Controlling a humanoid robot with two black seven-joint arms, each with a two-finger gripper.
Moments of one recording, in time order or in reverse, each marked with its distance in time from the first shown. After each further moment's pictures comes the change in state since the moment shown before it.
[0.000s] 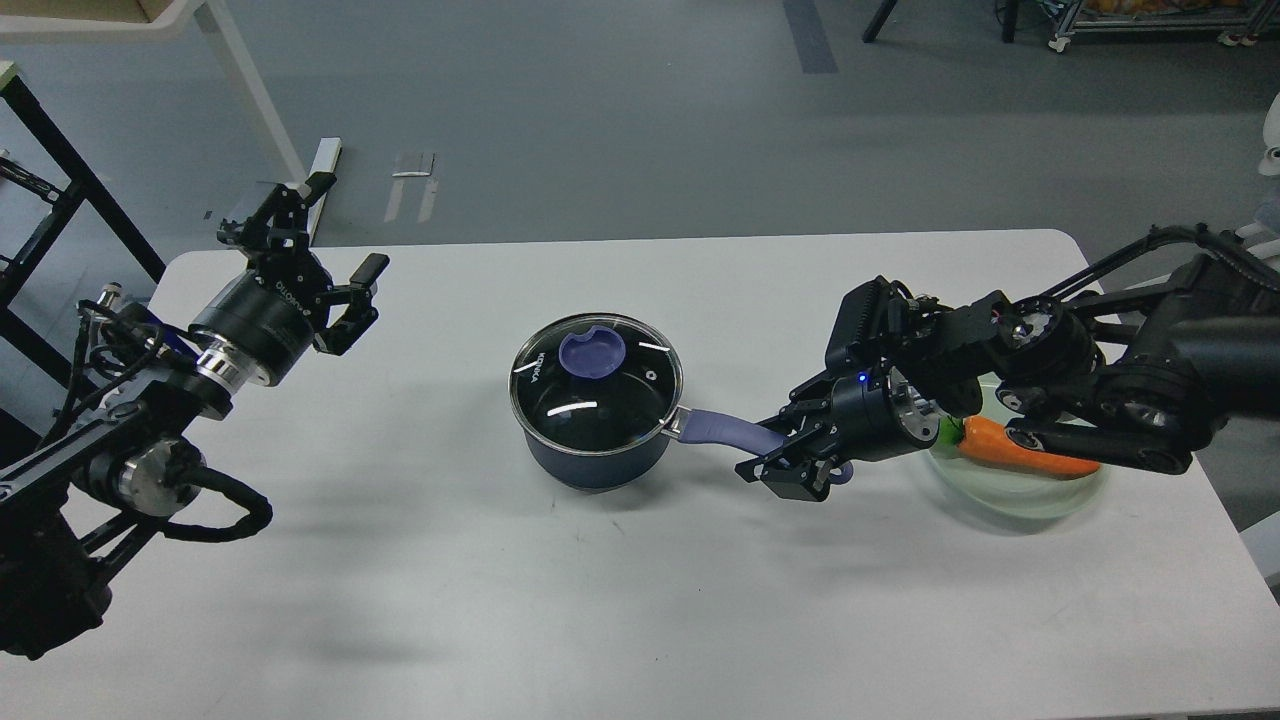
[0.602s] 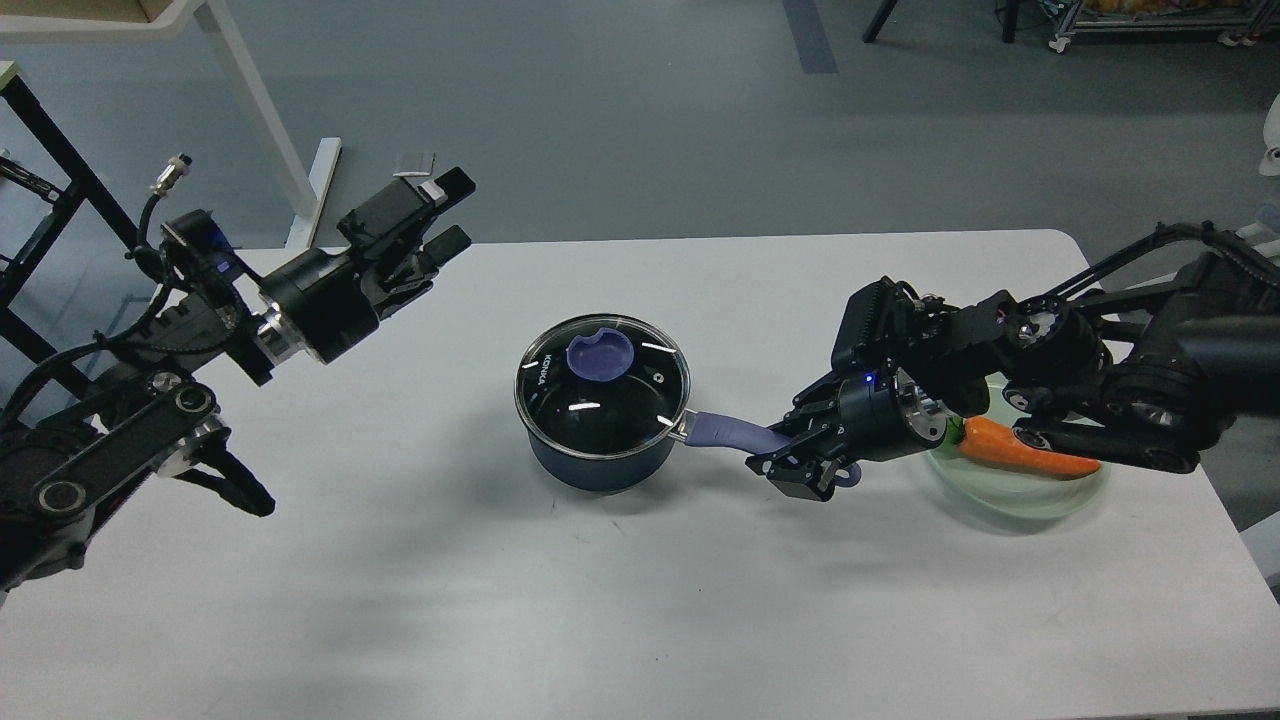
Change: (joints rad) left arm -0.147 -0.007 0.033 -0.087 0.811 0.005 -0.077; right arm 0.003 -0.006 -0.017 0.000 -0.005 0.000 0.000
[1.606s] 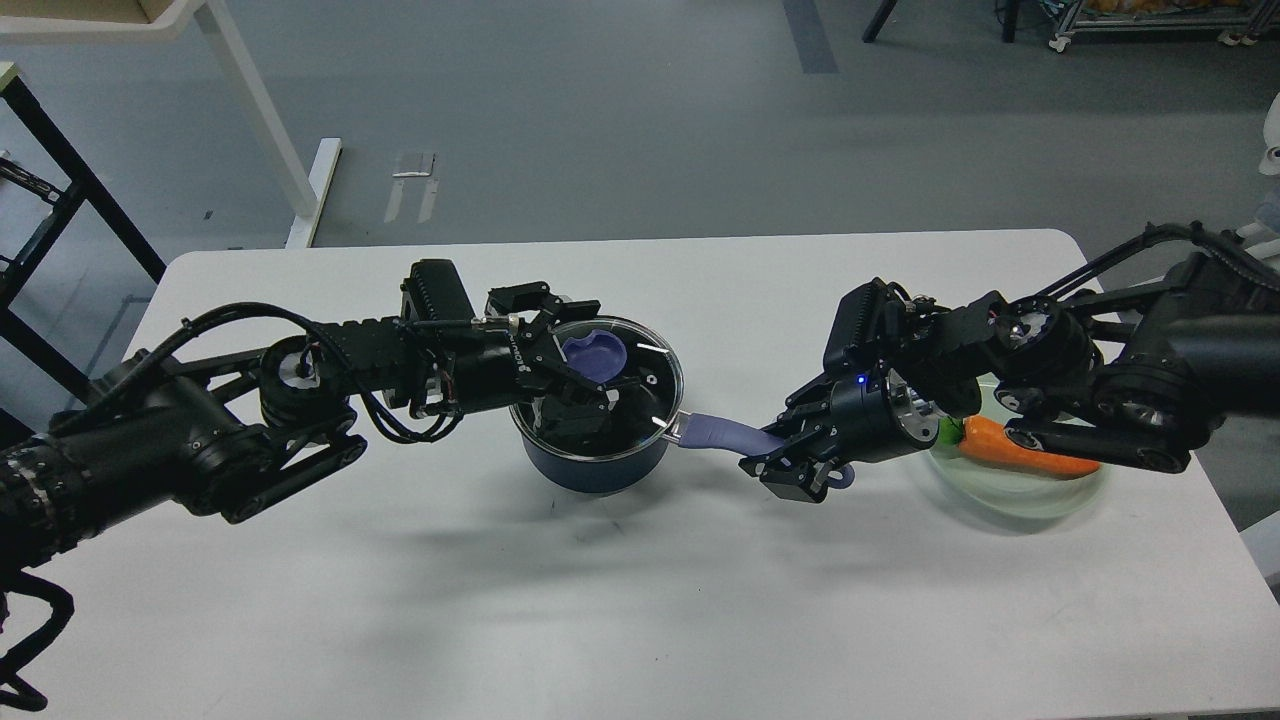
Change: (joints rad) left arm -0.294 -0.204 0.553 0.278 0.848 0.473 -0.001; right arm 0.001 0.014 0.001 -0.002 0.005 0.000 0.000
